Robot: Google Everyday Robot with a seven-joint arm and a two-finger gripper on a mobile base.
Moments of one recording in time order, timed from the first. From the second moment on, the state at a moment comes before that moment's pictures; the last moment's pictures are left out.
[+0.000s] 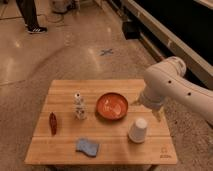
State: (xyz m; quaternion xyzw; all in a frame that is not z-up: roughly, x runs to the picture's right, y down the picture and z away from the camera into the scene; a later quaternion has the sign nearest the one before) arm 0.177 0.096 0.645 -0.25 -0.14 -0.44 0.85
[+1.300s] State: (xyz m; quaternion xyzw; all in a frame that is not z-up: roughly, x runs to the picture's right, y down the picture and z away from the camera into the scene) arm 0.043 0.084 0.680 -0.25 -0.20 -0.54 0.78
